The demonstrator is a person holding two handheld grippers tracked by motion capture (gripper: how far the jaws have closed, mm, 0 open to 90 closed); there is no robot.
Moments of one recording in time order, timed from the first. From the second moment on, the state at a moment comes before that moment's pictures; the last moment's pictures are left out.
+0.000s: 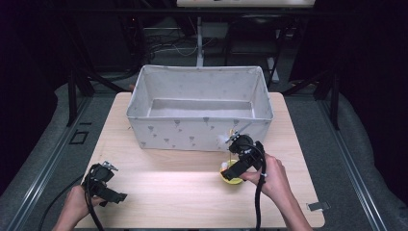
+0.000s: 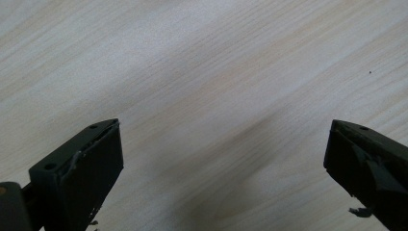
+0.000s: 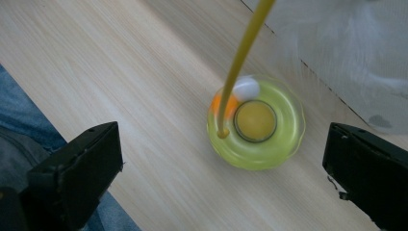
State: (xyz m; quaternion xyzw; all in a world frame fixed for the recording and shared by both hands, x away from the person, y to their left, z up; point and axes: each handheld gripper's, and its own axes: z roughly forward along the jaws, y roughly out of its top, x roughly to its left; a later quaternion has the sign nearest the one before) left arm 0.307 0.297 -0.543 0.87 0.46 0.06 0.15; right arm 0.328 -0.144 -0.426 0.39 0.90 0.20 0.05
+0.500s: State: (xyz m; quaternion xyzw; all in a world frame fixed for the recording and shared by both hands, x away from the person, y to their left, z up) left arm 0.307 0.294 -0.544 0.87 0.46 0.05 0.15; right arm 0.345 -0.137 -0.405 0.39 0.90 0.19 0.06
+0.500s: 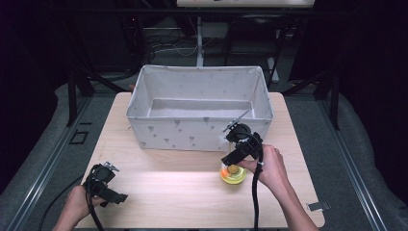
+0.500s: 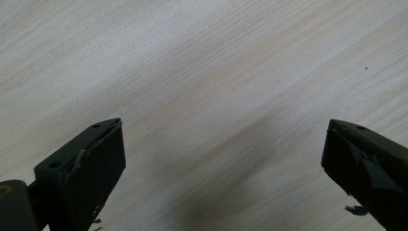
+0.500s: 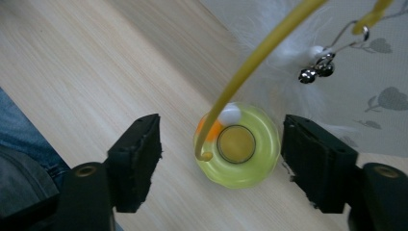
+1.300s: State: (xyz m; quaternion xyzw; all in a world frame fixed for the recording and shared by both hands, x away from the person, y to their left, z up) left arm 0.306 0.293 -0.545 0.88 0.46 0.05 0.14; right arm 0.356 -0.123 -0.408 0.37 0.92 0.14 0.04
